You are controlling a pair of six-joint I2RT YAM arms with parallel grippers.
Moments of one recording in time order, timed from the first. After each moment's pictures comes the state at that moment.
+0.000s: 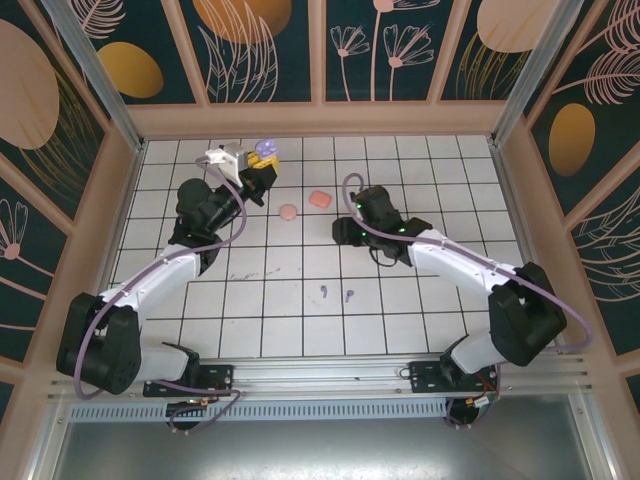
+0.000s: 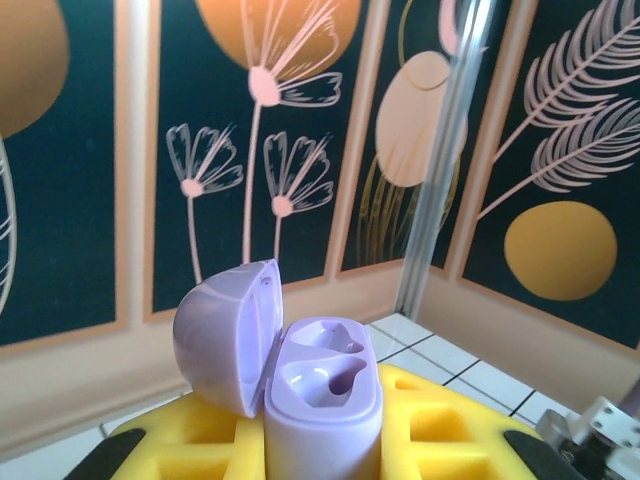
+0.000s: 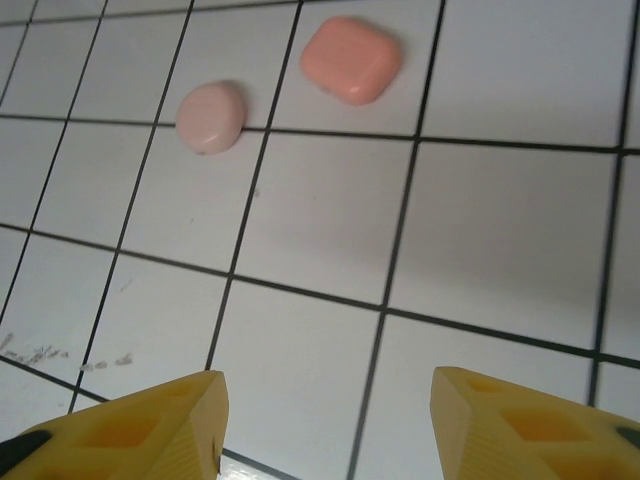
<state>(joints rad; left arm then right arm) -0.35 1.34 0.78 0.74 0.37 -0.24 0.69 1.47 0.99 -0.32 0.01 0.49</state>
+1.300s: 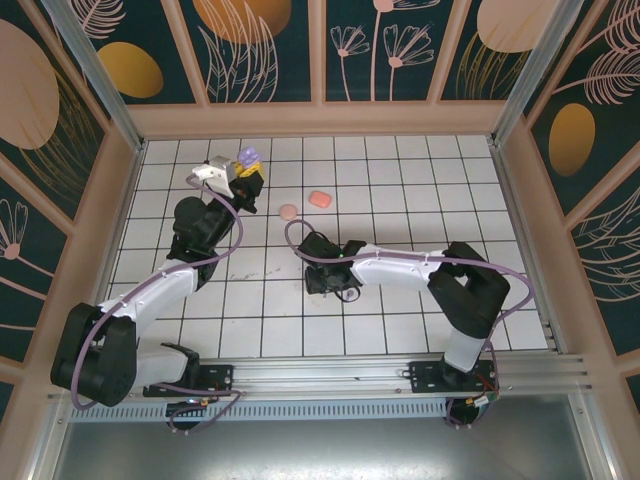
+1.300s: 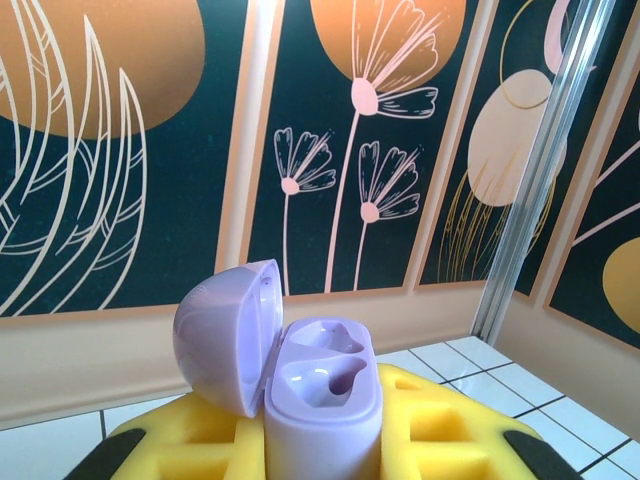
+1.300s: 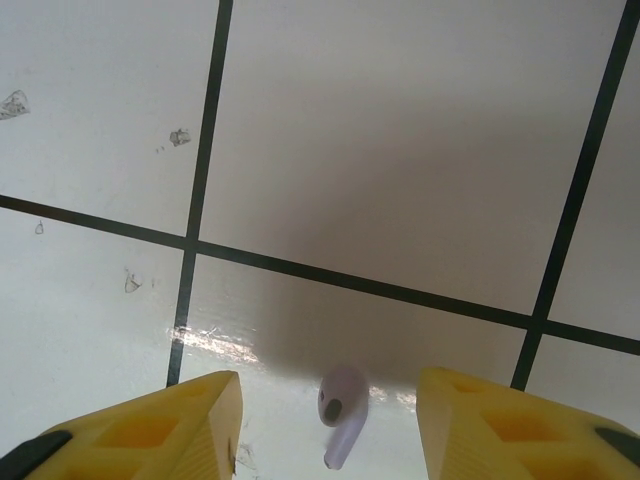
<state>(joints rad) -0.35 1.27 0.65 0.82 0.17 -0.24 1.00 1.76 1.08 -0.54 0.11 0.75</state>
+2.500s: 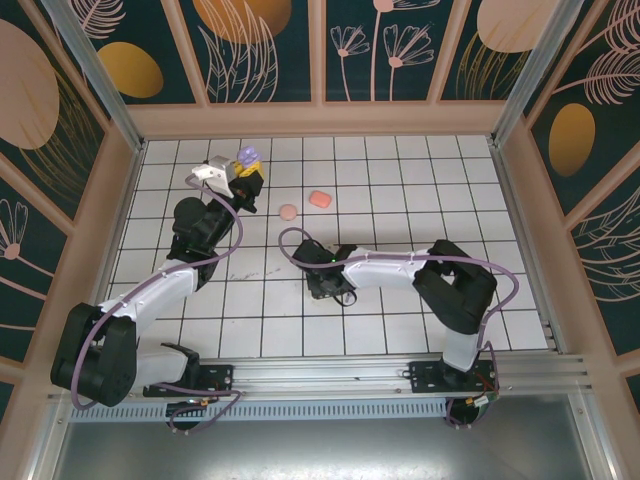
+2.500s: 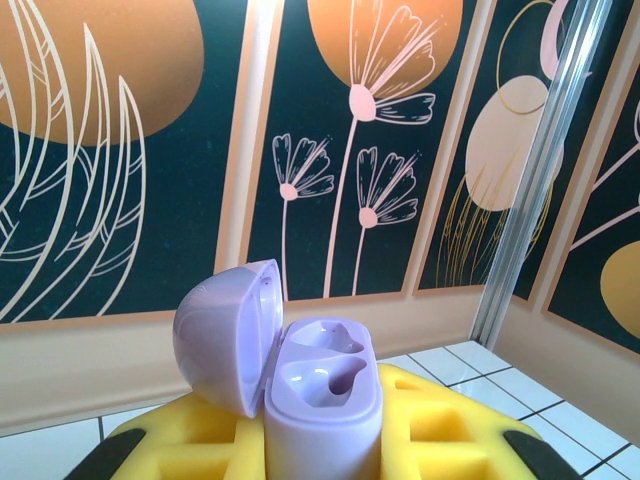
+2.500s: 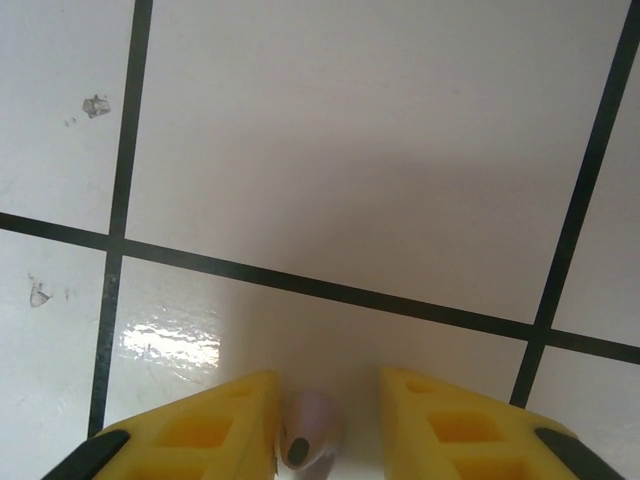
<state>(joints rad) -0.35 1.27 0.64 0.83 0.17 -0.25 1.03 1.83 1.09 -0.55 0.17 0.75</state>
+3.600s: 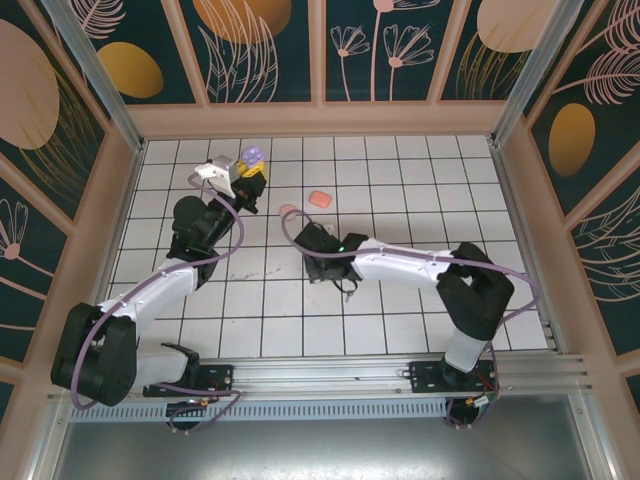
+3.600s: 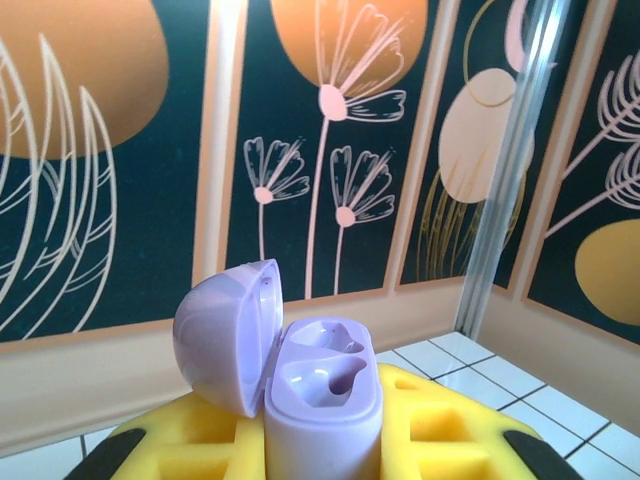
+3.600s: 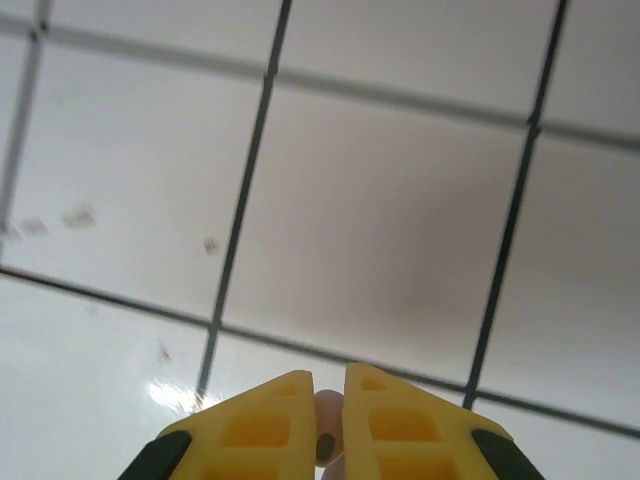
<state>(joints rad) -0.35 1.28 0.66 0.83 0.25 -0.20 0.98 1.71 1.17 -0.56 0.24 0.67</state>
